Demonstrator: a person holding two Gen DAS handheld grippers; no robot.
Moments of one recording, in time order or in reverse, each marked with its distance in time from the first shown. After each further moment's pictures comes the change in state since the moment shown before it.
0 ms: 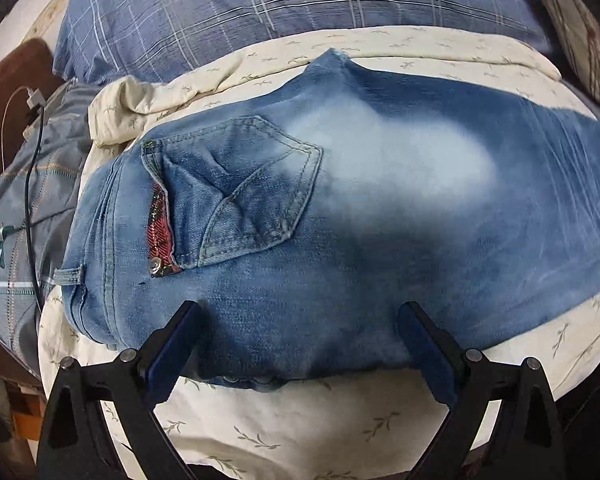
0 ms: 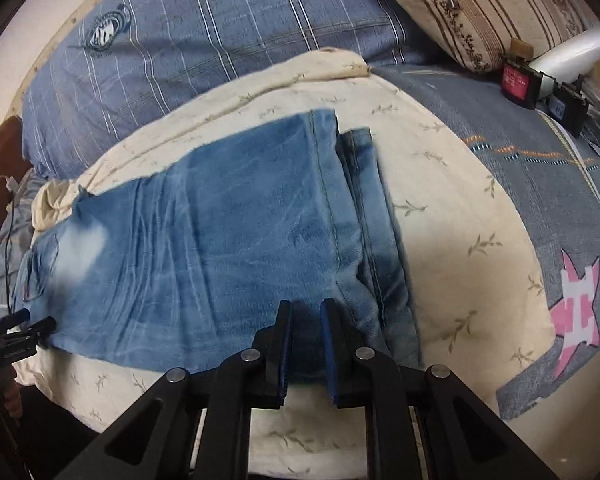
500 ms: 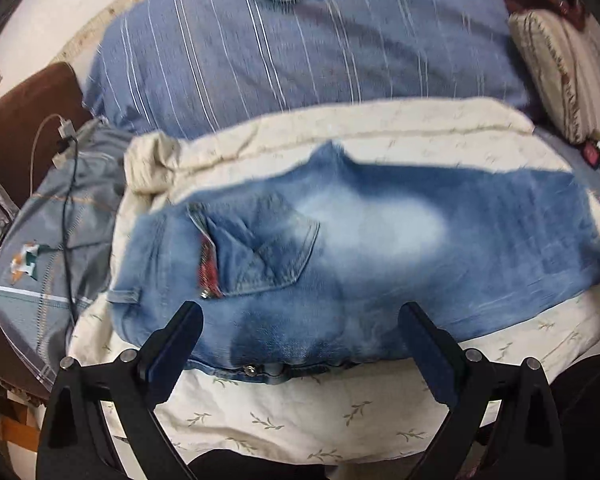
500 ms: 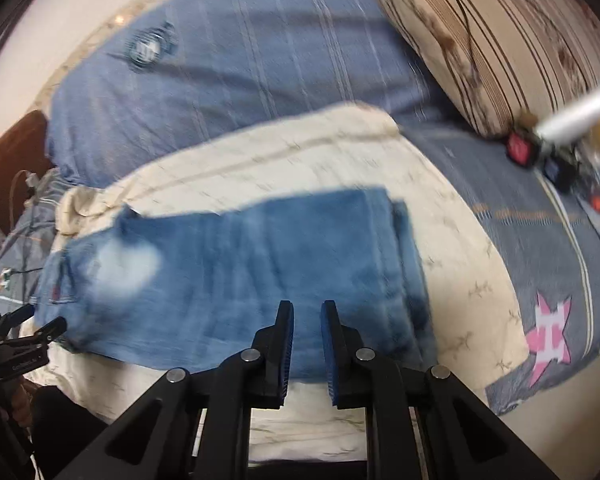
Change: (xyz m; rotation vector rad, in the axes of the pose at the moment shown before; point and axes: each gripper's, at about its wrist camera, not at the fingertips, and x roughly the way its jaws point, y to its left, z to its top) left arm -0.084 0.008 -0.005 -0.049 -0.216 -0.015; right arm -0.072 0.062 0.011 -0.089 -0.144 0.032
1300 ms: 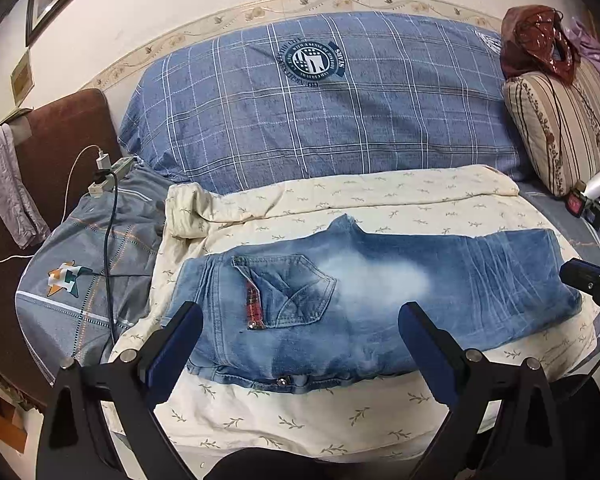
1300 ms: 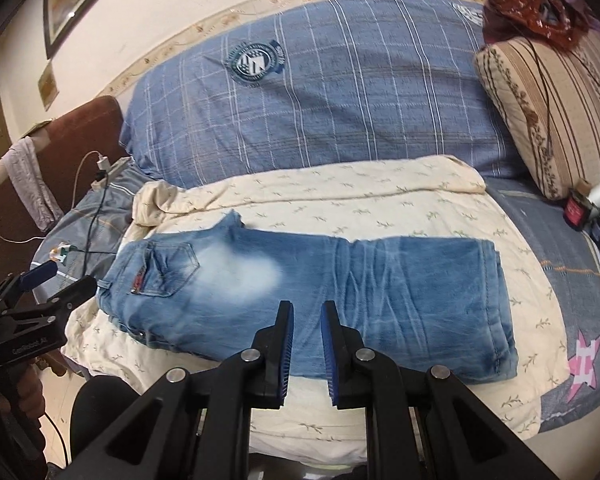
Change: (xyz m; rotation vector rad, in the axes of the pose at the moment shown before) left arm -0.066 0.027 0.005 -0.053 -0.190 0.025; right arm -0.037 0.092 -0.005 -0.141 -0.098 0.136
